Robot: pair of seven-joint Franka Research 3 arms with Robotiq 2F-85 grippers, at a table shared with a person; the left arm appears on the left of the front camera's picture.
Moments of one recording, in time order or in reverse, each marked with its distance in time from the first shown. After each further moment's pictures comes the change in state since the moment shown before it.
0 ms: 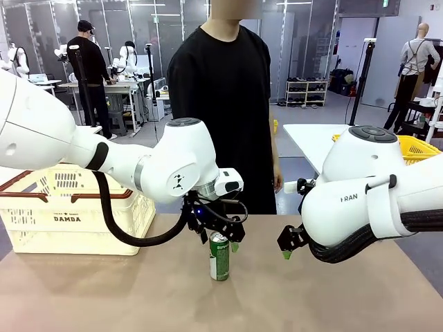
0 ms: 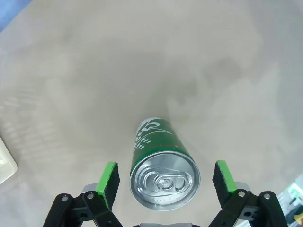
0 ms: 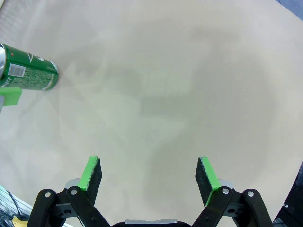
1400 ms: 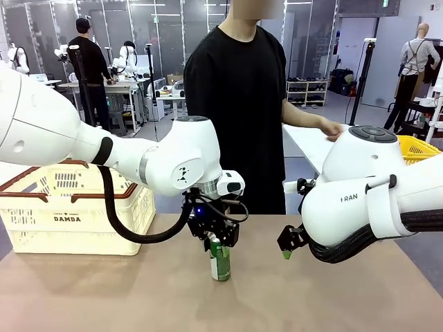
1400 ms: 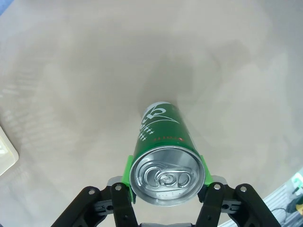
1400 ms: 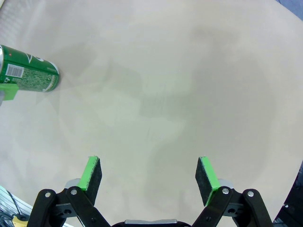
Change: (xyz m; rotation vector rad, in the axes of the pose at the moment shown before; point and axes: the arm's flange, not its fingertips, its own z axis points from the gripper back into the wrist) left arm 0.004 -0.001 -0.003 0.022 0.102 -0.004; right arm 0.000 0.000 0.000 0.000 0.000 0.000
